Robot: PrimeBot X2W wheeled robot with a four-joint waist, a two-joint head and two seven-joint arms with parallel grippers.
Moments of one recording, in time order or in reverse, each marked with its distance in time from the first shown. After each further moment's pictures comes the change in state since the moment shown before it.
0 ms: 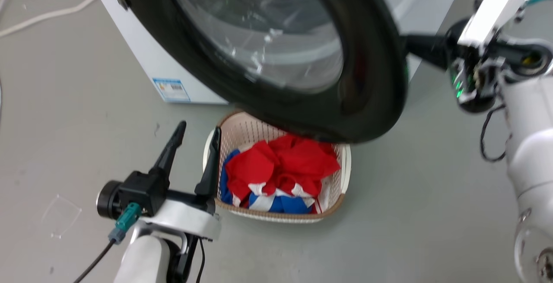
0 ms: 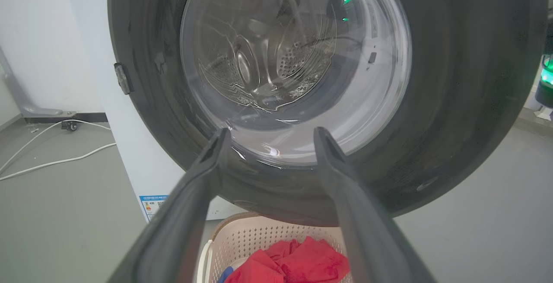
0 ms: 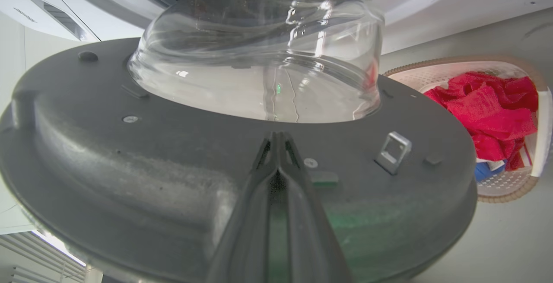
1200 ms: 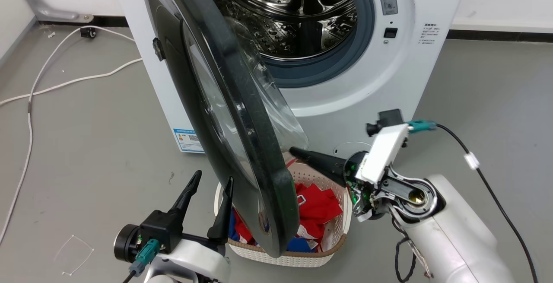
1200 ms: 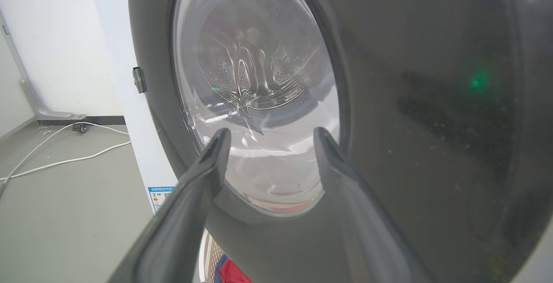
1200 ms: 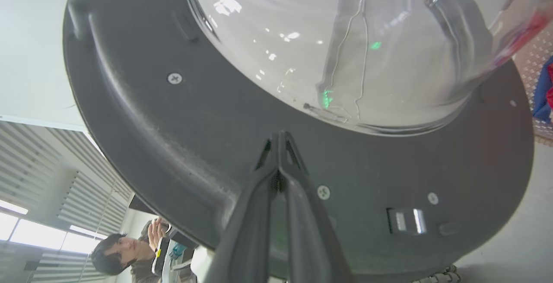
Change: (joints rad) left arm 0.141 -0.016 -0.040 0.049 0.010 0.000 0.000; right arm 0.561 0.069 0.601 -0.495 0.526 0.000 -0.282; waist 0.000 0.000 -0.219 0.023
